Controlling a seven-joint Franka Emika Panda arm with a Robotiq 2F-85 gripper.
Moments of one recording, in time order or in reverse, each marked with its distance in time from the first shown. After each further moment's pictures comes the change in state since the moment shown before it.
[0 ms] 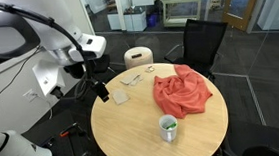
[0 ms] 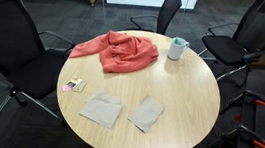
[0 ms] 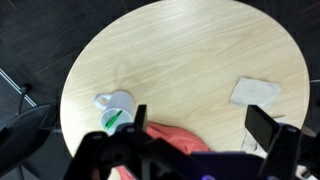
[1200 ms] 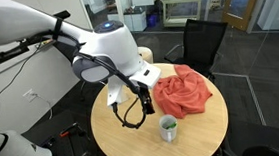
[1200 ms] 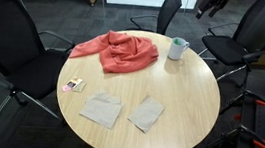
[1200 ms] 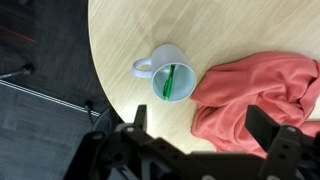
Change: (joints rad) arm -0.080 0.580 0.045 0.204 0.187 0.501 0.405
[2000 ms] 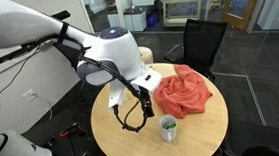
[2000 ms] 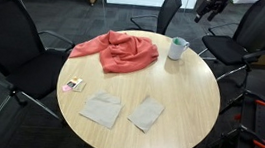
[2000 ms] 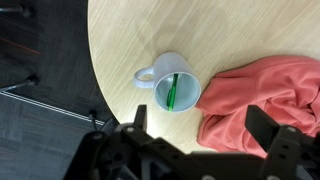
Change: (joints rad) arm -0.017 0.038 0.019 0.004 0.002 0.004 0.032
